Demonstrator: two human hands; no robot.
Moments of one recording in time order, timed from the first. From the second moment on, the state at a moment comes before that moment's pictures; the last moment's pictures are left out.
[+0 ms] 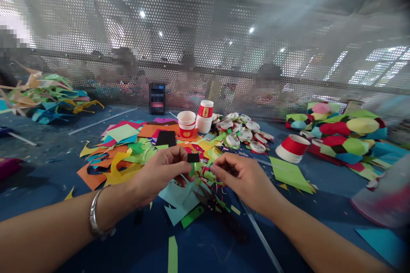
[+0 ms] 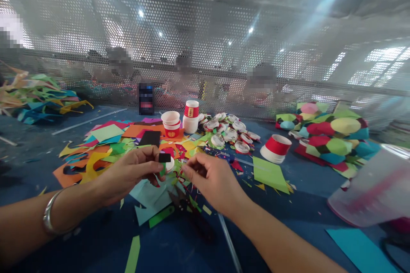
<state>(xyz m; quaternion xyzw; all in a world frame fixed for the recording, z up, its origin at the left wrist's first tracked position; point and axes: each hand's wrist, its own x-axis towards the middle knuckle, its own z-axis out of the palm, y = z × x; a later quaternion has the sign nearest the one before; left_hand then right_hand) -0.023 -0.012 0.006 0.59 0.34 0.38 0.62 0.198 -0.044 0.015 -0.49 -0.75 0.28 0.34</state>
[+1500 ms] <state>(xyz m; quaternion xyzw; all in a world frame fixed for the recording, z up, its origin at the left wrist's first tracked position) -0.032 0.003 0.000 0.54 0.39 0.40 0.63 0.257 -0.021 0.044 -0.35 -0.39 0.64 0.56</state>
